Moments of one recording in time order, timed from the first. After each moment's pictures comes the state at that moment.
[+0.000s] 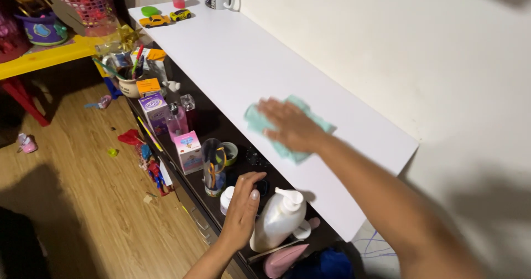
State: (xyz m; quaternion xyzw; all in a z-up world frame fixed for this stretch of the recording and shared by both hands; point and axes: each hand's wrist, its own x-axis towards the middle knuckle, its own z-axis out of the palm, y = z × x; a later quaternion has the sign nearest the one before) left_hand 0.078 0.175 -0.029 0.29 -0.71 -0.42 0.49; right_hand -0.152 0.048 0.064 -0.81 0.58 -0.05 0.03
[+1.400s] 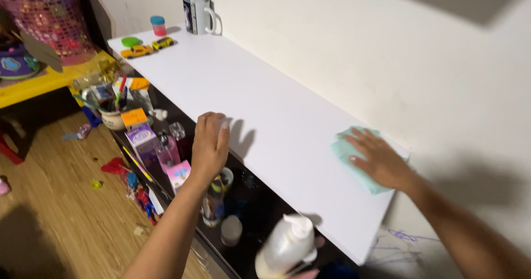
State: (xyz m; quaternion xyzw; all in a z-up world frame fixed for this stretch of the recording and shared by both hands) left_hand 0.083 -0.016 0.039 0.38 -0.74 -0.22 0.50; right_hand -0.319 0.150 0.062 -0.73 0.68 0.00 -0.06
